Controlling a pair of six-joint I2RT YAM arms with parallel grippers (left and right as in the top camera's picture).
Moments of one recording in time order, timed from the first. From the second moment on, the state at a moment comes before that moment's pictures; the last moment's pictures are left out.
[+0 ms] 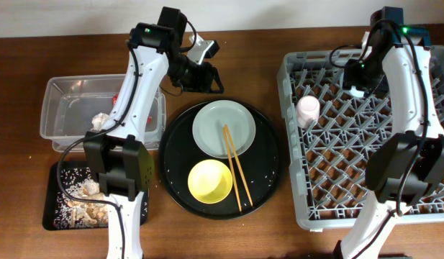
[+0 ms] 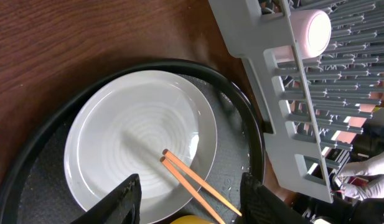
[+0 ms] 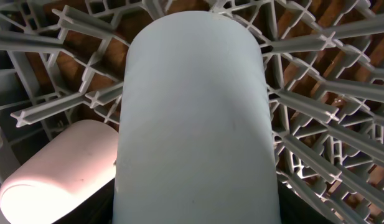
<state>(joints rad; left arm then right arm) -0.26 2.30 2.32 -1.38 0.61 0.11 -0.17 2.12 2.06 -1.32 0.06 0.05</state>
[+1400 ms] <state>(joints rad) -0.24 2.30 2.32 -1.42 0.28 0.01 0.13 2.13 2.23 -1.61 -0.34 -0.11</state>
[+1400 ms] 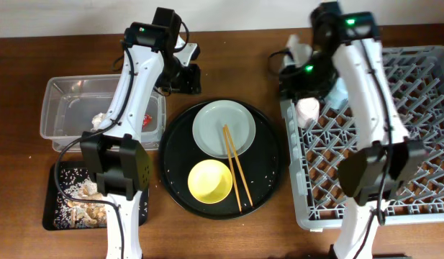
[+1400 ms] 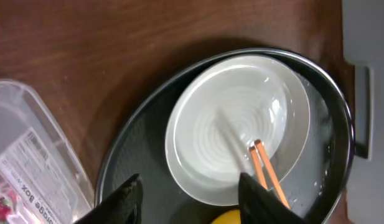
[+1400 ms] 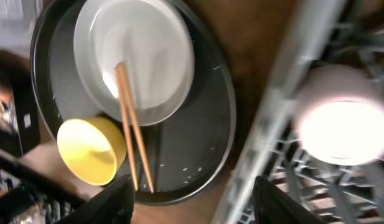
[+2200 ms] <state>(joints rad) -0.46 1.58 1.38 -1.29 -0.03 -0.33 0.23 2.13 2.16 -1.63 -0.34 -0.08</state>
